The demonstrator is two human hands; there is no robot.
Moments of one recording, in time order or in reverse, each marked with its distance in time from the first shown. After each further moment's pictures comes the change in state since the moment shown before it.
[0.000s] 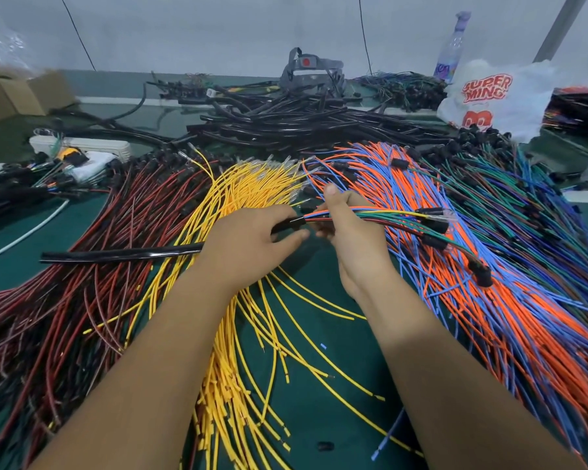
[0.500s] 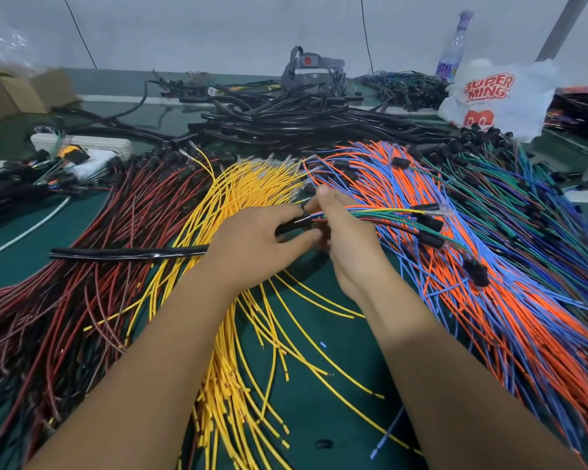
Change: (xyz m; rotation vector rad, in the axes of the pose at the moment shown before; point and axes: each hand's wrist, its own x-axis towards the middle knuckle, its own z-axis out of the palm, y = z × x) left_hand -0.002 0.011 -0.001 -0.130 -0.031 -0.005; right_hand -0.005 -0.002 0.001 -0.046 -0.161 0.021
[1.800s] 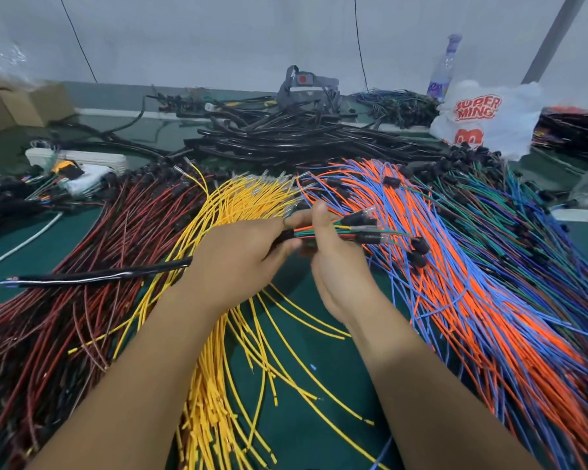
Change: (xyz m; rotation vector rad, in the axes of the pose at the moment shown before) left_hand 0.001 -0.001 -0.008 0.327 0.094 0.155; right_hand -0.002 0.003 0.005 0.174 -0.028 -0.035
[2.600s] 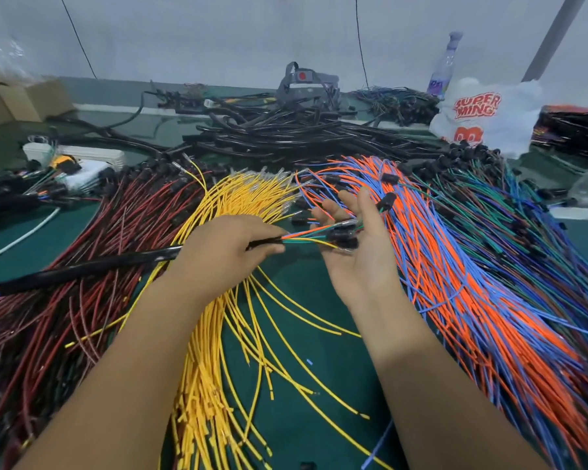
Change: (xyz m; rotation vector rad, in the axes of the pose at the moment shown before) left_hand -0.001 -0.021 0.004 -0.237 -0.082 -0.072; right_hand 0.012 -0.016 -0.021 0.529 0.174 0.151
